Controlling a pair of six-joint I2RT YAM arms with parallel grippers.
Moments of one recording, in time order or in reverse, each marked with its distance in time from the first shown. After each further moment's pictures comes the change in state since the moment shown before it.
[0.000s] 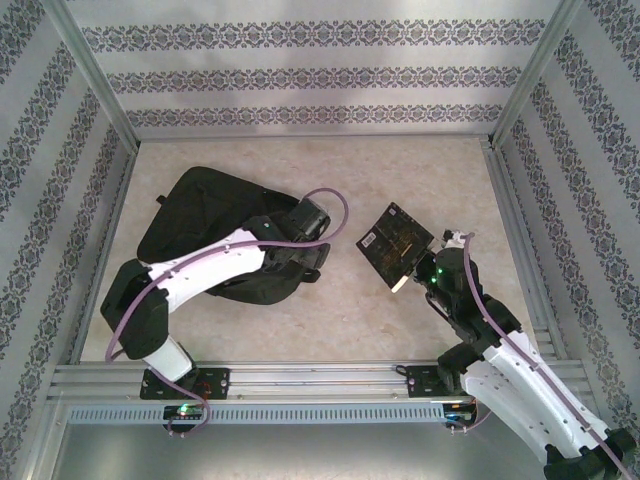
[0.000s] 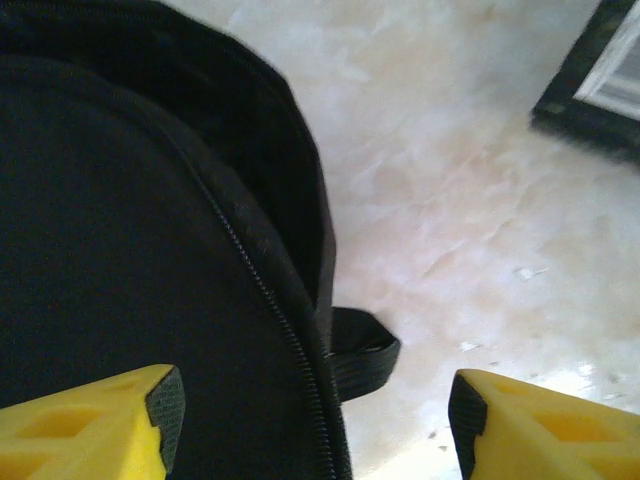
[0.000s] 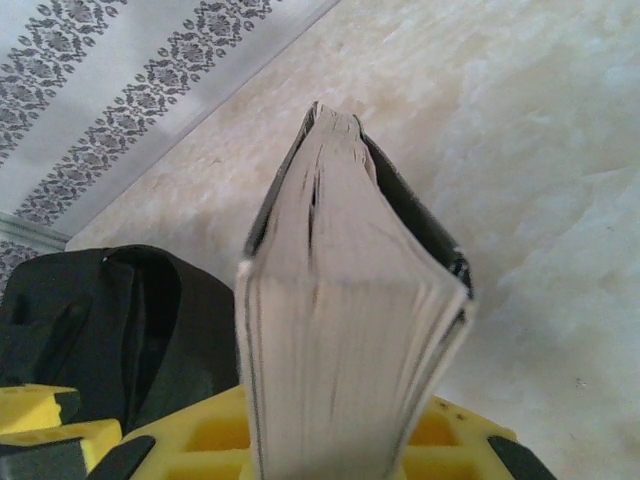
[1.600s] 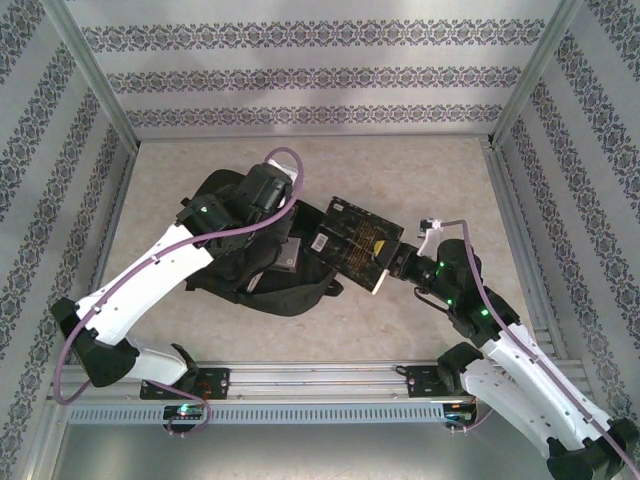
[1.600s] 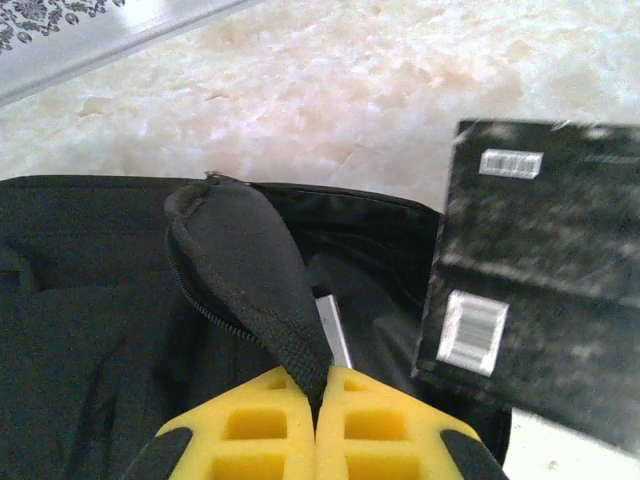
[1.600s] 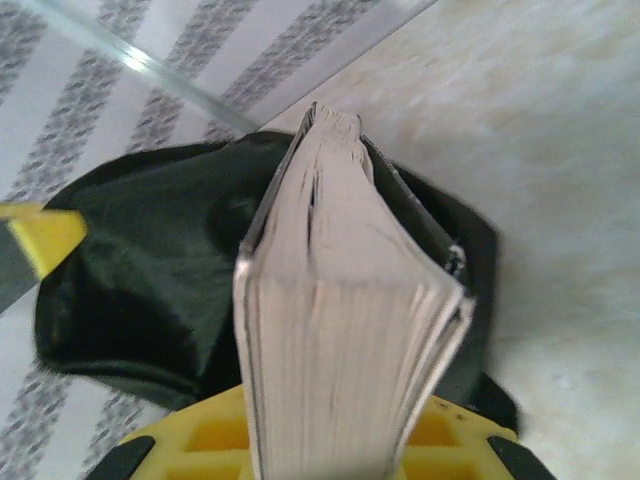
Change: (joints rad) left arm 0.061 -0.245 0.270 -0.262 -0.066 0.074; right arm 0.052 0.069 0.063 0.186 -0.401 -0.009
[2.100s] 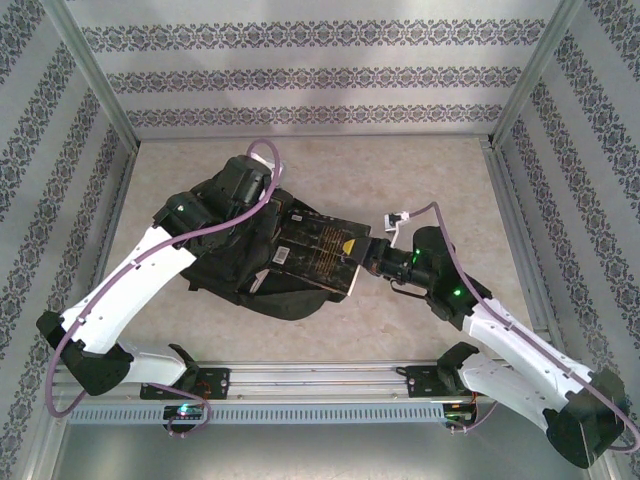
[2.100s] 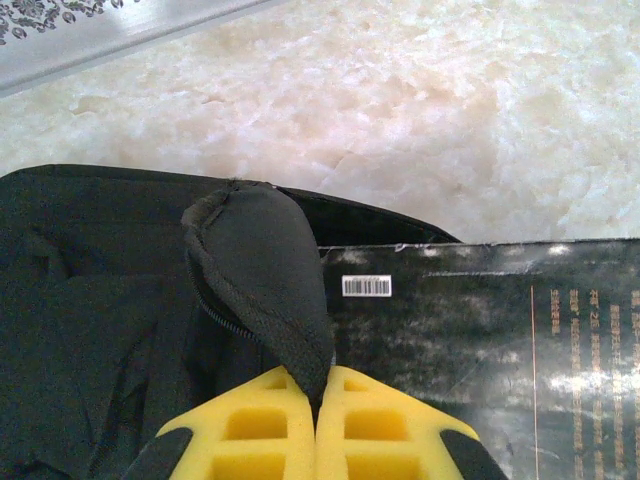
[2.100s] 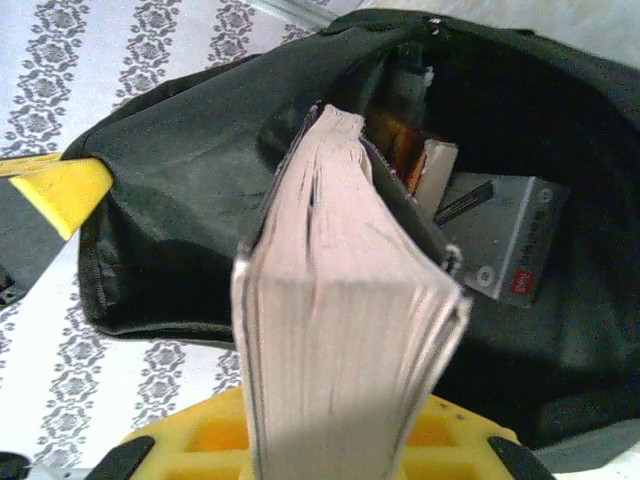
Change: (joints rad) left arm 0.064 -0.049 0.024 -0.037 0.090 0.014; right arm 0.062 0.229 0.003 0.264 -0.210 0.221
